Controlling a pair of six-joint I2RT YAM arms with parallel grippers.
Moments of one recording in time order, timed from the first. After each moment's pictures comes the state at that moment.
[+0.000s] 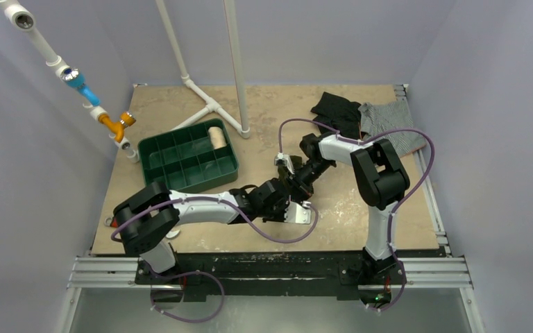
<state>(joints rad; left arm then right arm) -1.08 1.63 0.84 -0.04 0.07 0.66 0.44 2.01 1.27 -1.01 -0.91 -0.79</state>
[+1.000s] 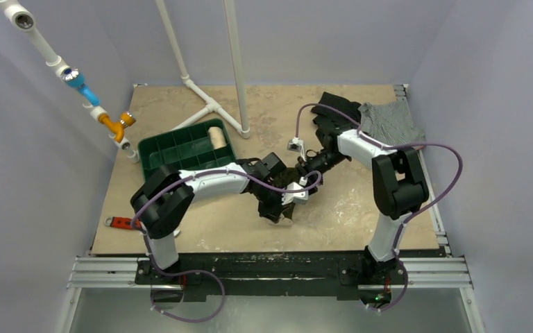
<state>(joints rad) -0.89 1.79 1.13 -0.55 0.57 0.55 0.36 1.87 1.25 -1.03 -0.96 -0.76</state>
